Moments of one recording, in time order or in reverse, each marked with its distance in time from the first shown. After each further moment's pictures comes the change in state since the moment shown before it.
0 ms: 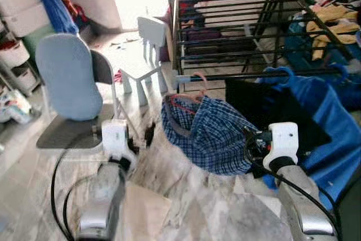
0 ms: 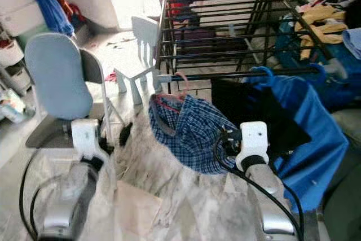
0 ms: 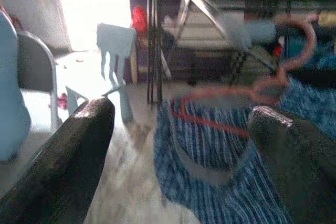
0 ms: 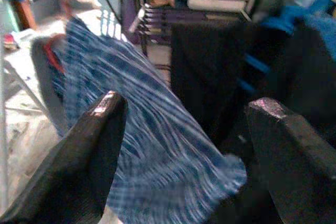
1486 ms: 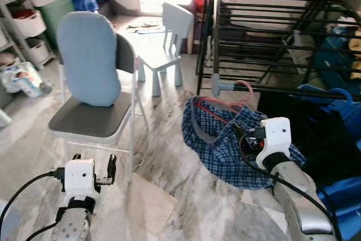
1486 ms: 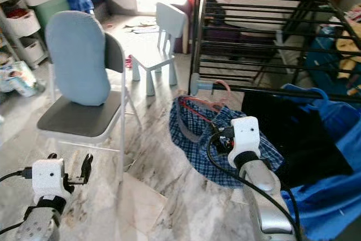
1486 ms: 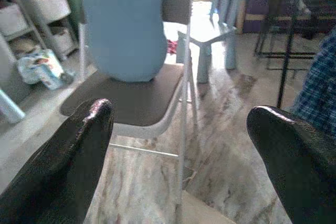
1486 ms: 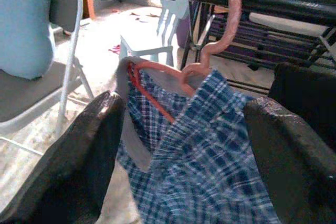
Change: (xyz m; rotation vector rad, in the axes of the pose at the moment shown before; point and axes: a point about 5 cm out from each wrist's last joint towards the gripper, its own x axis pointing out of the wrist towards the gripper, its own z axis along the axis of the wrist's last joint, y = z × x) left arm -0.087 0.046 -0.025 0.195 0.160 0.291; right arm -0.003 0.012 0.010 0.025 -0.034 0.106
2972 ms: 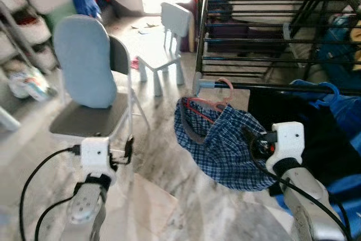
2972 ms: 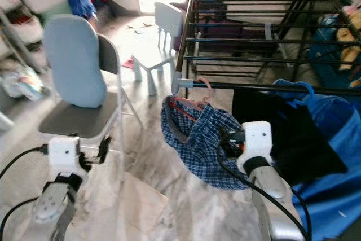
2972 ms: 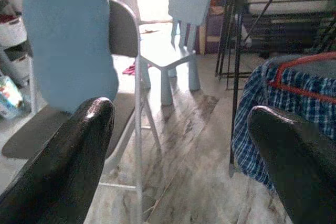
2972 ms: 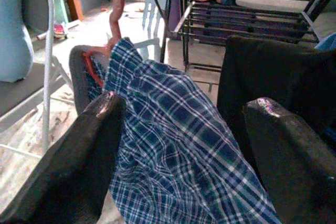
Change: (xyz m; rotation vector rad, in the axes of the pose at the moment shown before) left arm 0.031 -0.027 0.034 -0.077 -0.076 -0.160; right arm -0.013 -0.013 0.000 0.008 0.033 -0.044
